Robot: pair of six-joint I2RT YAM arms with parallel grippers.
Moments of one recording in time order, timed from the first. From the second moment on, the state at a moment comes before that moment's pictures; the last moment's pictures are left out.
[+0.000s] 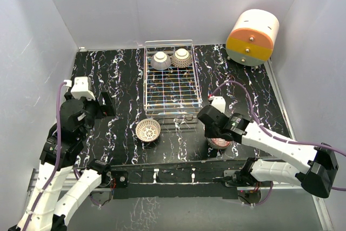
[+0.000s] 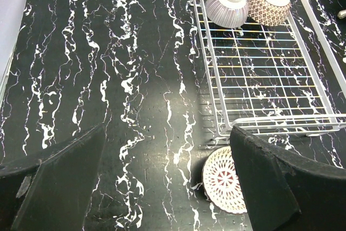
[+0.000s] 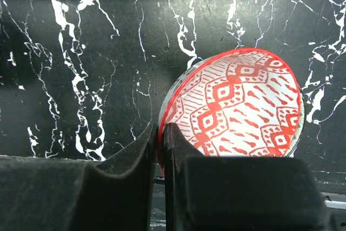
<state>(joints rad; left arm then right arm) -0.36 0.59 1.00 -0.72 -0.28 -0.19 0.92 1.07 0.82 -0.84 0.38 0.82</state>
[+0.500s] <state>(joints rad) -0.36 0.59 1.00 -0.72 -0.29 -0.19 0.92 1.06 1.04 -0.94 0.39 0.80</state>
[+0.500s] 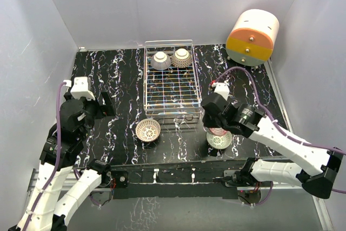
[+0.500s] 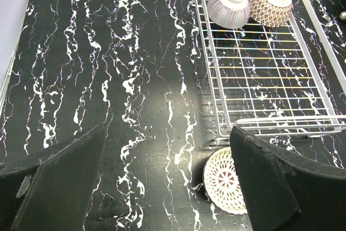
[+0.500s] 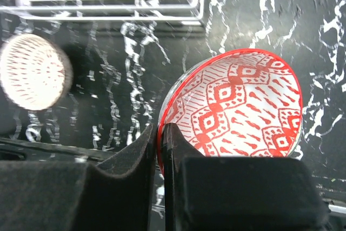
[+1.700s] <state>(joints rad) -0.36 0.54 1.07 -0.78 -0.31 -0.16 0.49 1.90 1.39 0.55 -0.43 1.05</state>
